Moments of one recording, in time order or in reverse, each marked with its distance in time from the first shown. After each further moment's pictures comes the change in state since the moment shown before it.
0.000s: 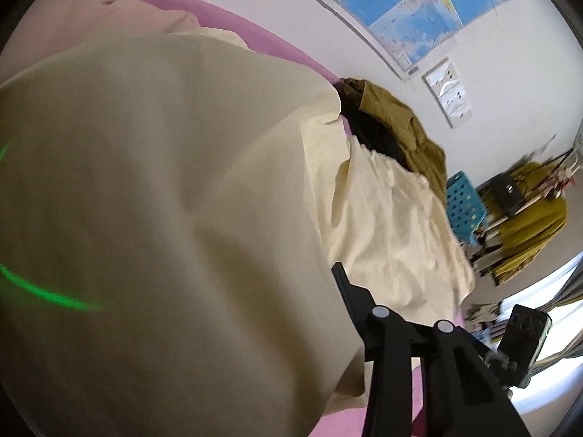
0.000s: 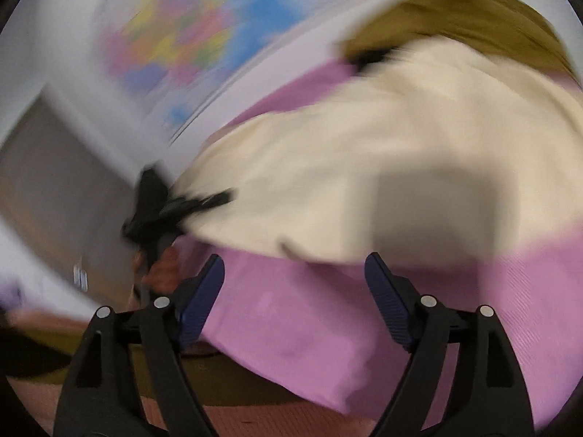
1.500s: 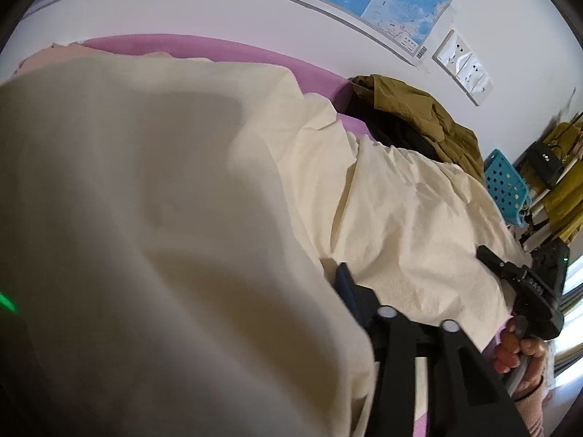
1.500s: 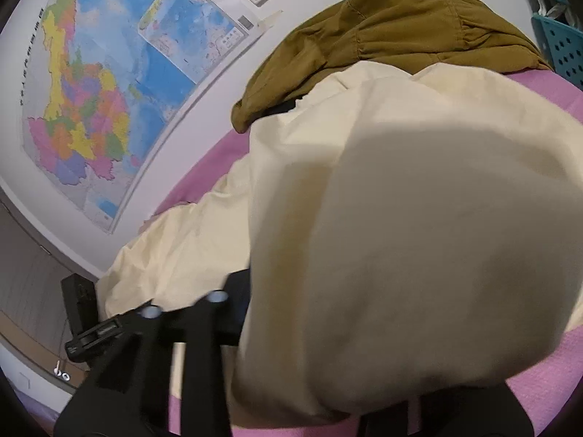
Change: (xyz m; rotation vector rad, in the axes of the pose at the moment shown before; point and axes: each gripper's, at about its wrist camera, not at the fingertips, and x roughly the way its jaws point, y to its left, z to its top) left arm 0.003 -0.001 0.018 0.147 -0.044 0.200; right arm 0.058 -0.046 0.068 0.159 -0.212 -0.140
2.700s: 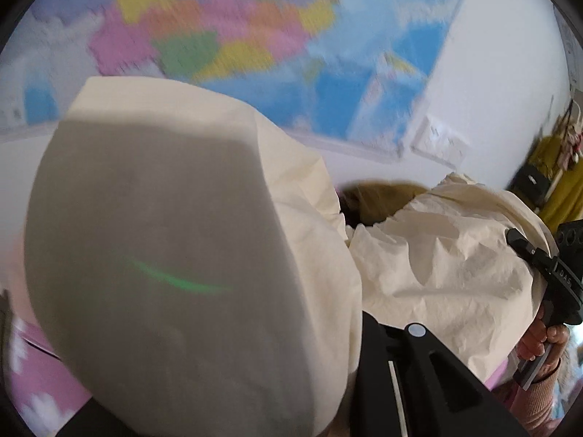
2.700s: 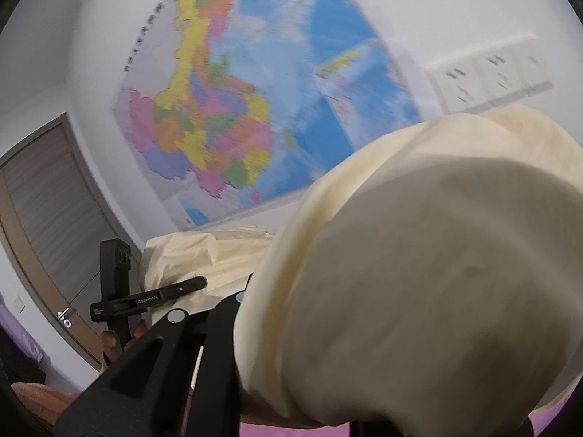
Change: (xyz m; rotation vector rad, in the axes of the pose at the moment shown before) left arm -0.168 0.031 0.097 0.106 -0.241 0.048; right arm -0.029 0.186 0.084 -0.355 -0.128 0.261
